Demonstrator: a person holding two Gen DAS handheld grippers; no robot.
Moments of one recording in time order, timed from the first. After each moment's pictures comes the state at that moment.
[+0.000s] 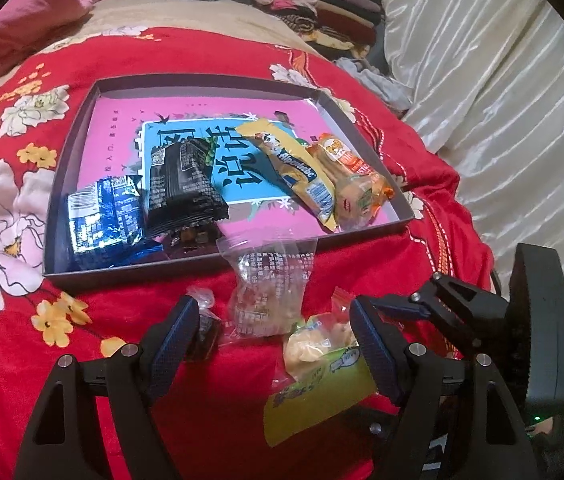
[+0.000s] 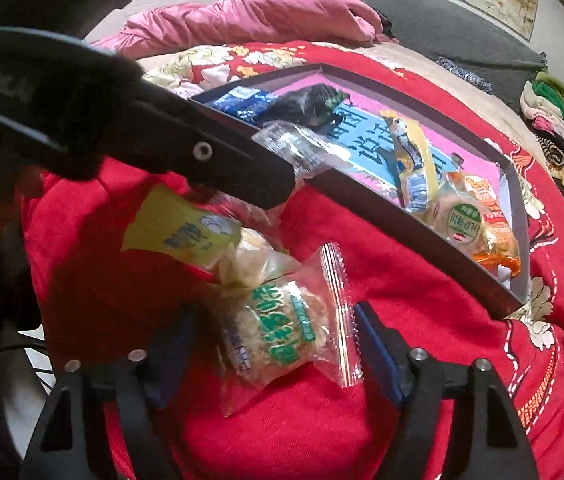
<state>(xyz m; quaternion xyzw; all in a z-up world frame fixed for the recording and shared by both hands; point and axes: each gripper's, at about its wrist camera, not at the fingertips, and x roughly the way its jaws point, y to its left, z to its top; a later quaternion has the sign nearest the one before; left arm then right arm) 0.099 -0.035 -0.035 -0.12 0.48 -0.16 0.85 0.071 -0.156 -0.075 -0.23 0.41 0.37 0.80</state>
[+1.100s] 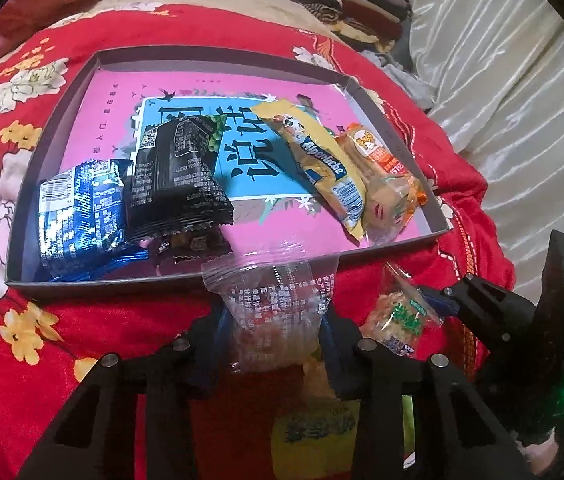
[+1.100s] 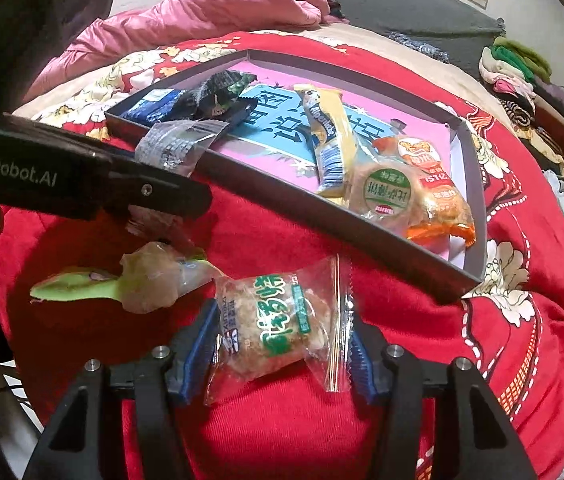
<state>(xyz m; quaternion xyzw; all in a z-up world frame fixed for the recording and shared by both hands) 0.126 -0.045 -0.060 -0.14 0.51 -0.13 0.84 0.105 -0.179 -0.078 -0.20 0.44 0.29 0.83</state>
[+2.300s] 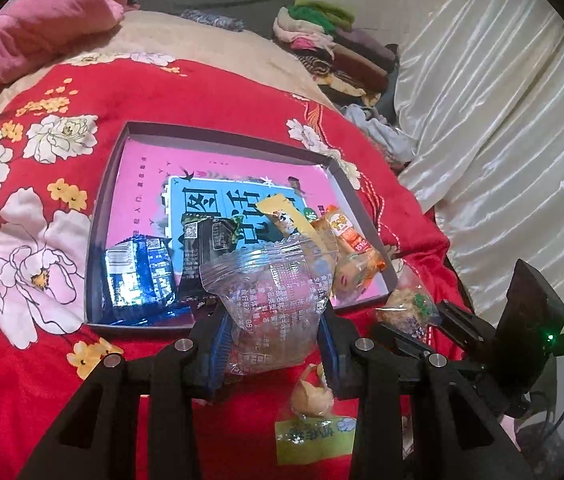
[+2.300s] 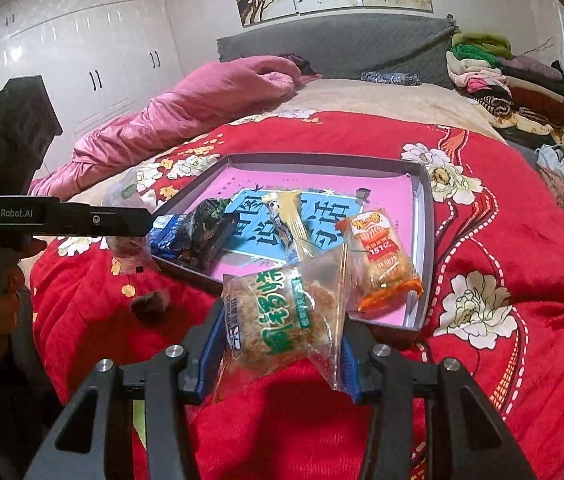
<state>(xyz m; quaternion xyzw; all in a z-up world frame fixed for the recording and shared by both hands) 0.107 -0.003 0.003 -0.18 0.43 -0.14 0.87 0.116 -0.221 -0.023 -0.04 0.36 0.32 0.88</state>
